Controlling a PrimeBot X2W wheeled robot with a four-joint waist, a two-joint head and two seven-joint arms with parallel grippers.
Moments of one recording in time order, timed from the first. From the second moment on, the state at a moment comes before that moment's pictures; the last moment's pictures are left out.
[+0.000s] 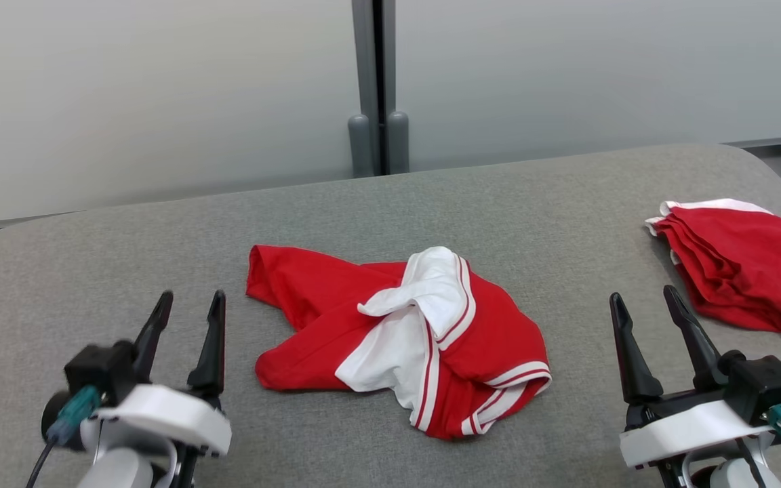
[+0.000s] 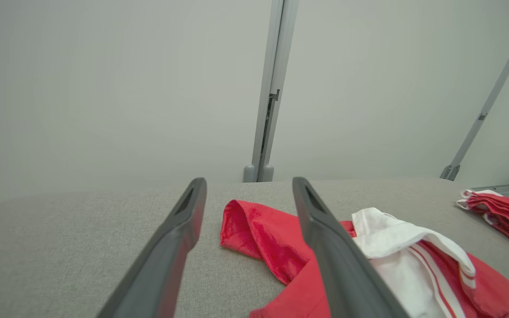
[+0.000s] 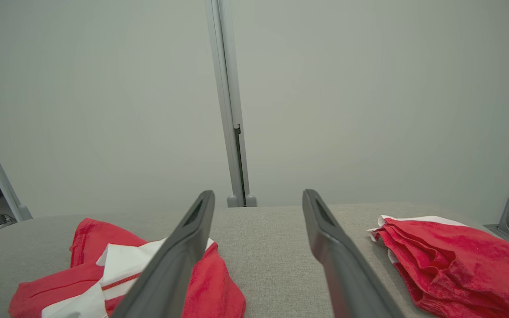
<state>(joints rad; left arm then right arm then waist) -0.24 0.30 -0.40 0.32 -0.60 0.08 -0.26 -0.10 -0.12 0.16 0.16 0.27 0.13 -0.26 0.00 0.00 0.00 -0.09</state>
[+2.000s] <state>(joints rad) 0.01 0.18 -0.25 0.12 -0.49 0.10 -0.26 -0.30 -0.05 0.24 0.40 0.06 0.13 0.24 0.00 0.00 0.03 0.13</state>
